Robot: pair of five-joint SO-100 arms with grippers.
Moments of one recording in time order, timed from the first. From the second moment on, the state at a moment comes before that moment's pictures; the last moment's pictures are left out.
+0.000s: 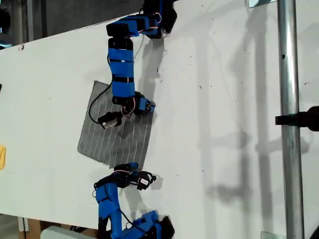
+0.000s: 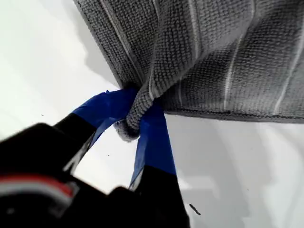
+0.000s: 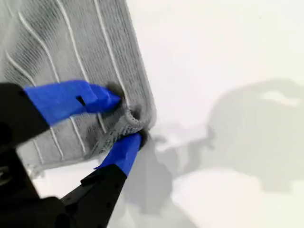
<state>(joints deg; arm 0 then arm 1) -37.9 82.4 111.5 64.7 -60.7 9.1 58.1 73.2 73.1 50.4</state>
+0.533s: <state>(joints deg) -16.7 103.0 108.1 79.4 -75.3 2.5 63.5 73.3 75.7 54.6</state>
